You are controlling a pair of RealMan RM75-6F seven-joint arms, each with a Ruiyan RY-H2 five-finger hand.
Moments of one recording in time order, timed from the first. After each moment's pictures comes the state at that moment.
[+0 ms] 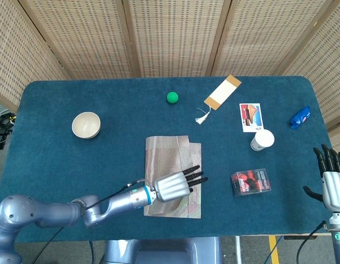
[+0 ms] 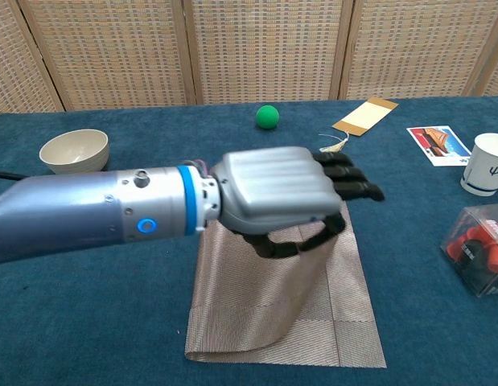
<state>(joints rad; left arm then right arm) -1.09 -1.70 -0.03 -1.37 1.63 0.86 0.41 0.11 -1.15 0.14 -1.50 -1.39 1.46 -0.06</state>
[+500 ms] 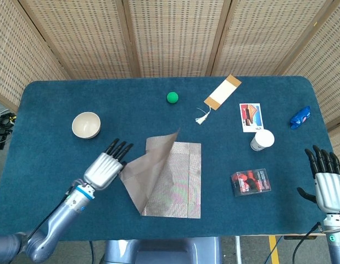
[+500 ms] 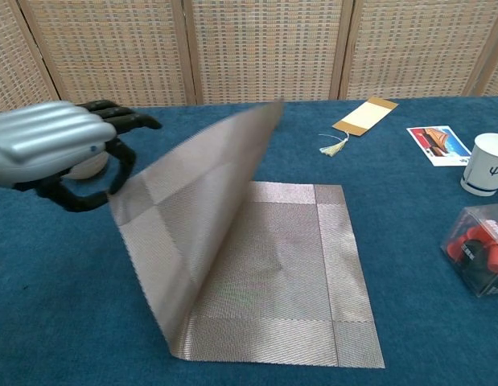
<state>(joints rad) -0.68 -1.39 0.05 -1.73 1.31 1.20 0.67 0.11 -1.16 0.12 -1.53 -1.43 1.47 -0.09</state>
